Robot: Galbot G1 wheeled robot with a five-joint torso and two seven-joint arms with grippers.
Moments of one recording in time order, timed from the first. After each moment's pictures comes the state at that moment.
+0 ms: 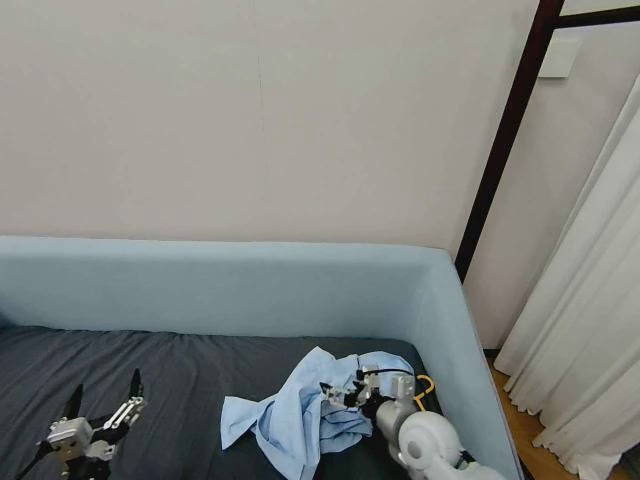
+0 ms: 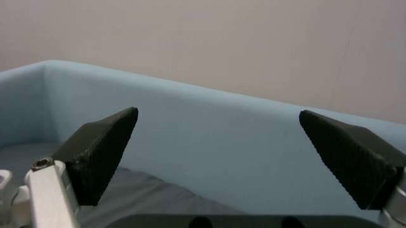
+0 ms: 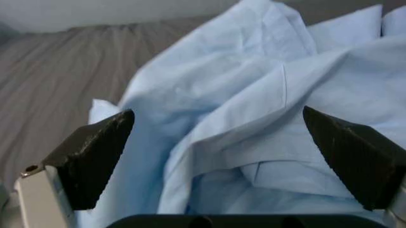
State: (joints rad) left arm 1.65 -1.37 -0.87 -1.97 -0.46 -0.33 -0.08; right arm -0.90 1.20 -0.11 1.57 0.89 -0.44 0.21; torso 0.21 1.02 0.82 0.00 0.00
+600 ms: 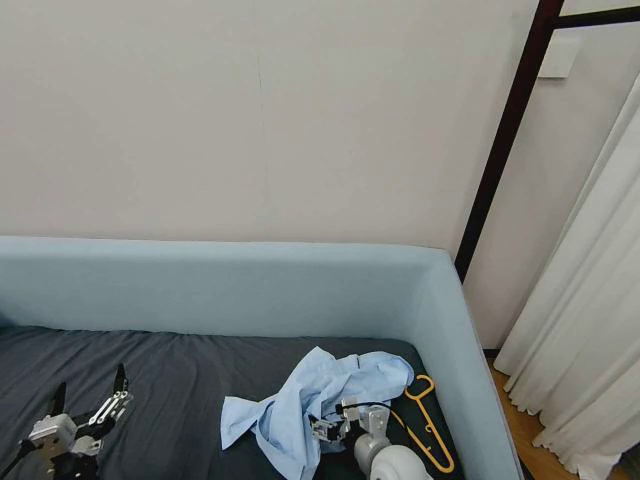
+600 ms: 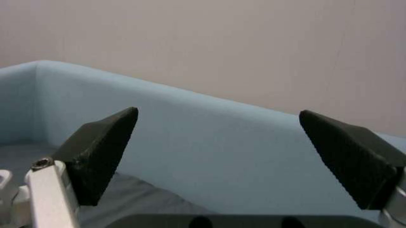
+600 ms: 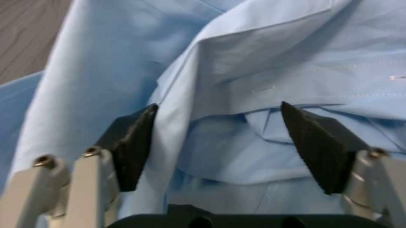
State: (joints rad) left arm 1.64 -1.39 -0.85 -2.00 -0.46 -0.31 -0.08; right arm -0.97 1.25 -0.15 1.50 0.69 -0.37 0.18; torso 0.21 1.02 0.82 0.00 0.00
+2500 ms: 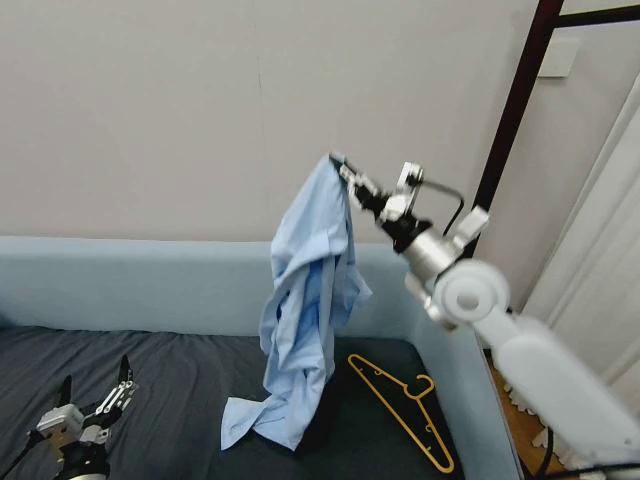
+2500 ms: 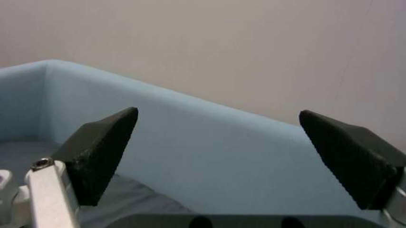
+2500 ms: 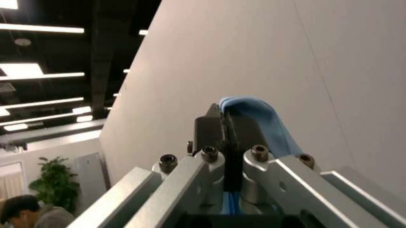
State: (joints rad) left arm 1.62 -1.38 -0.82 -2.03 -0.47 -0.31 -0.17; right arm -0.08 0.95 -0.16 1.85 1.47 -0.01 0.03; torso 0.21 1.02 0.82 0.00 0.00
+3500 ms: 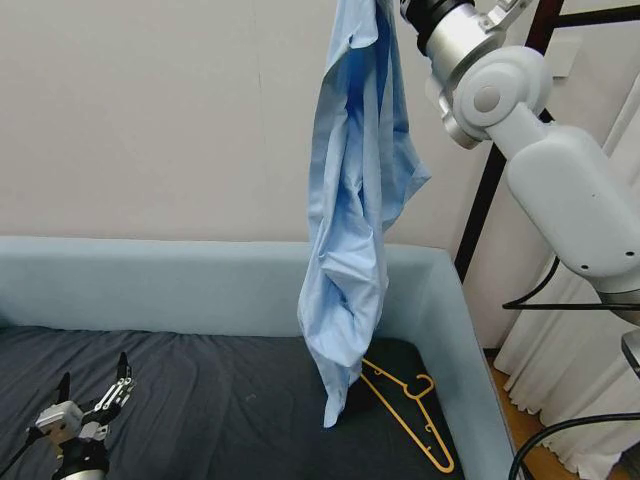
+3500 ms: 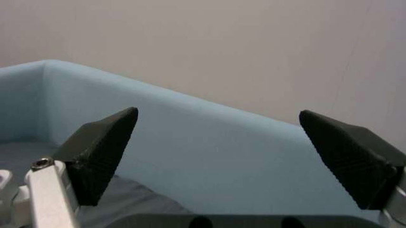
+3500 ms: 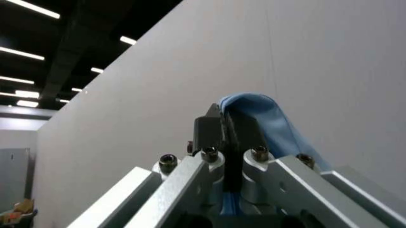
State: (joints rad) left arm 1.60 -1.36 -0.80 -2.01 -0.47 -0.31 -0.18; right arm 0.27 1.05 -0.26 1.64 1.32 -0.03 0.14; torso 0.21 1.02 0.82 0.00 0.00
